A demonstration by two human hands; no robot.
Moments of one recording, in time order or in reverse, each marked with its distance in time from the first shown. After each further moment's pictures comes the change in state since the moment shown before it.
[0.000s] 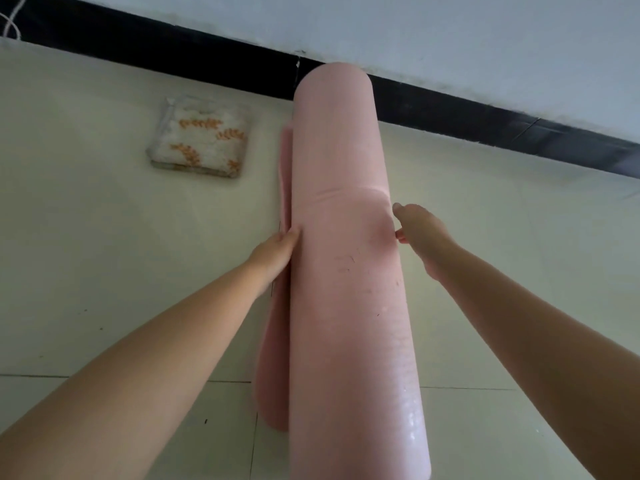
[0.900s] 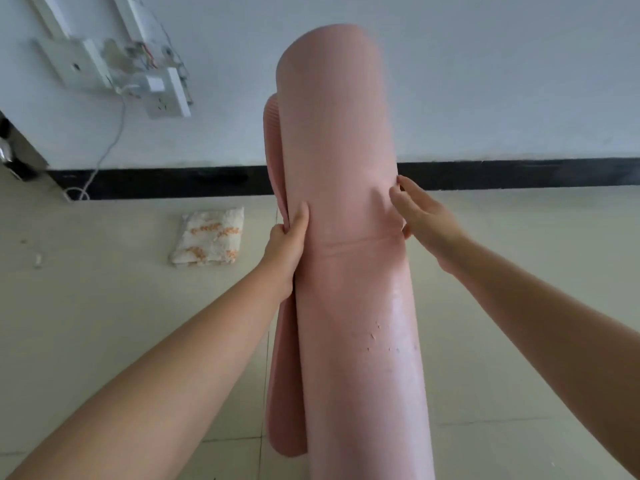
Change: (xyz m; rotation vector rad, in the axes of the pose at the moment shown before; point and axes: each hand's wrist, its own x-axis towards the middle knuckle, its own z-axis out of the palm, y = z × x) left_hand -0.104 0.132 0.040 -0.186 0.064 0.281; right_hand -0.049 -0.013 -0.127 0.282 -0.009 -0.501
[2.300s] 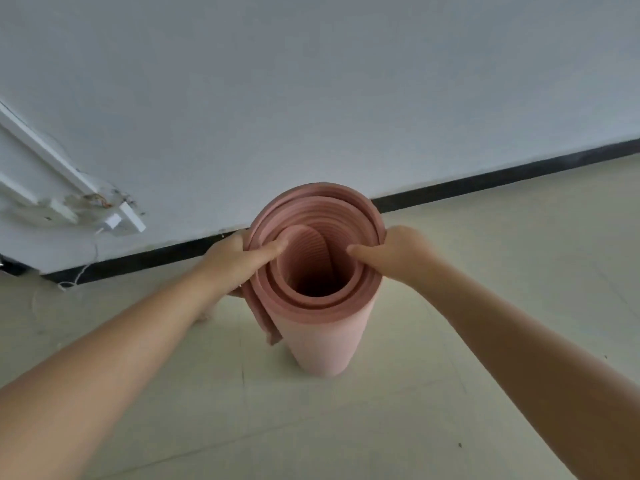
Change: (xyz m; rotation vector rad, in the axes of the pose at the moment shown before) left_hand -0.143 0.321 0.089 0.680 -0.239 0.014; right_hand -0.043 -0.217 -0.240 -0.470 -0.108 0.364
